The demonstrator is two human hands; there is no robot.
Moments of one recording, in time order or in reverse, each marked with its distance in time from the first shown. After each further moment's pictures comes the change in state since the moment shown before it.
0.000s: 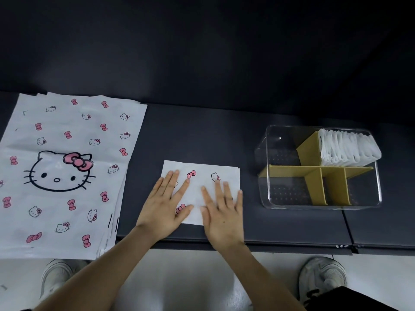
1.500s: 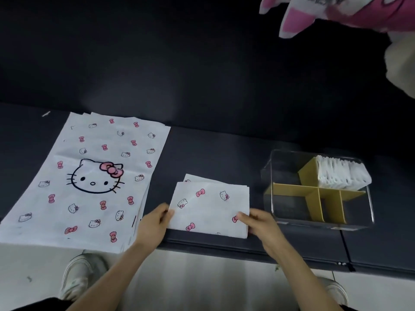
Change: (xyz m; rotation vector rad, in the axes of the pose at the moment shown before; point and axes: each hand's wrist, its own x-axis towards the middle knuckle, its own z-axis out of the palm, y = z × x) left_hand -0.052 -0.004 -0.048 -0.746 0.096 -0.586; right_hand -0.015 0.042 -0.093 1.367 -0.256 0.507
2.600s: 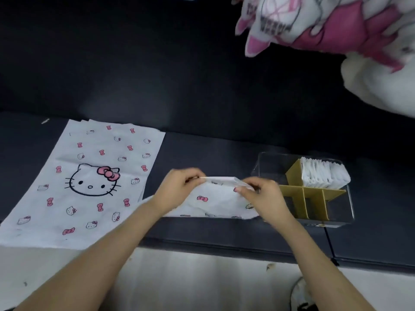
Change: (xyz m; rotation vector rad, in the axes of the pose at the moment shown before) left_hand 0.015 0.125 -0.036 -0.155 -0.136 0.511; right_hand -0.032 -0.083 -0.011 -0.628 0.194 -0.530
